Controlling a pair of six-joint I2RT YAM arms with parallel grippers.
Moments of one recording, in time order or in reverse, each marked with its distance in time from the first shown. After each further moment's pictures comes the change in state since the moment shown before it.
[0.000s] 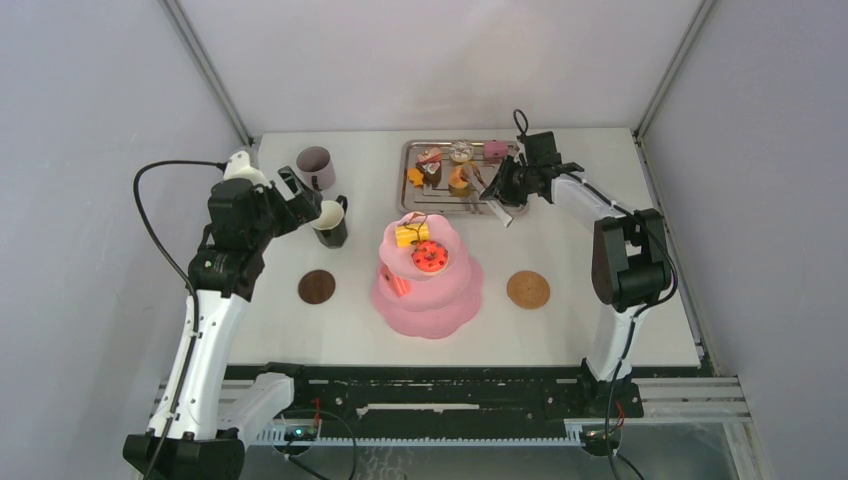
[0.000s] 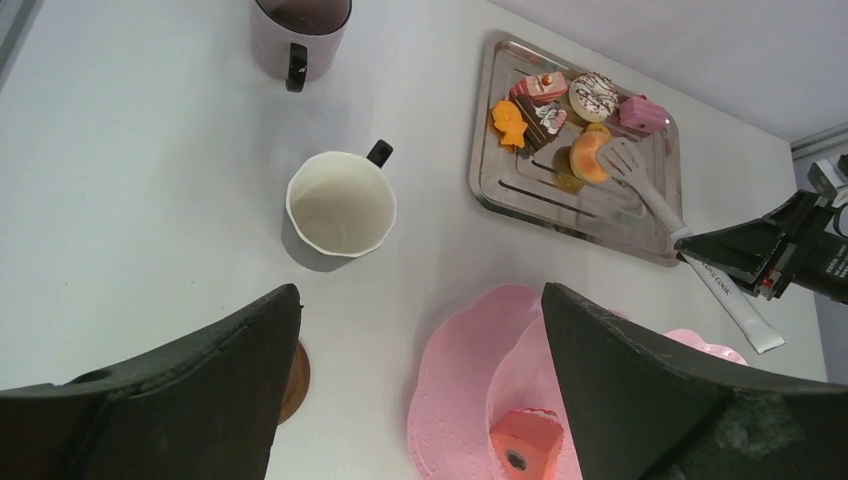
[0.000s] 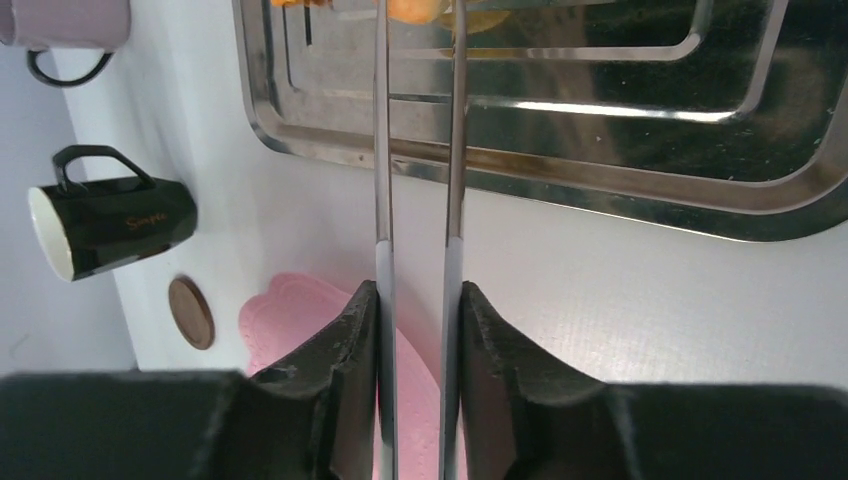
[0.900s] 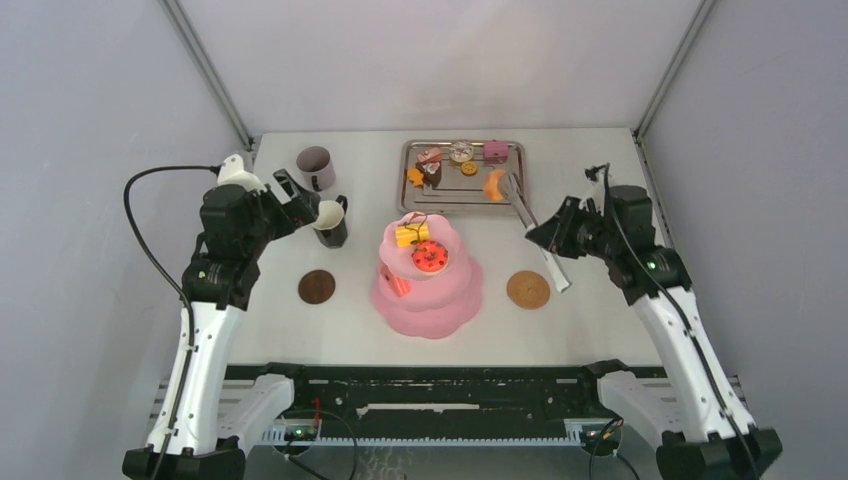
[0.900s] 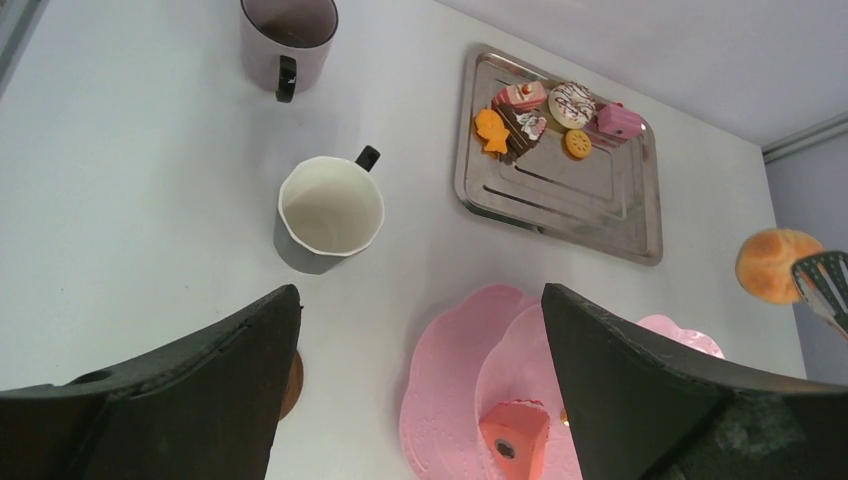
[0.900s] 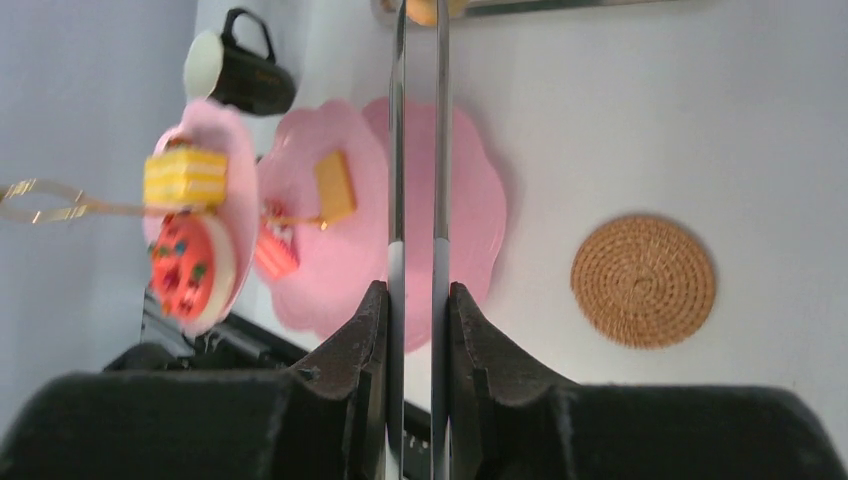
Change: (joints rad) left arm 0.006 -0.053 0.000 -0.012 0.018 0.000; right arm -0.040 -0.950 -0.418 -0.274 0.018 -0.052
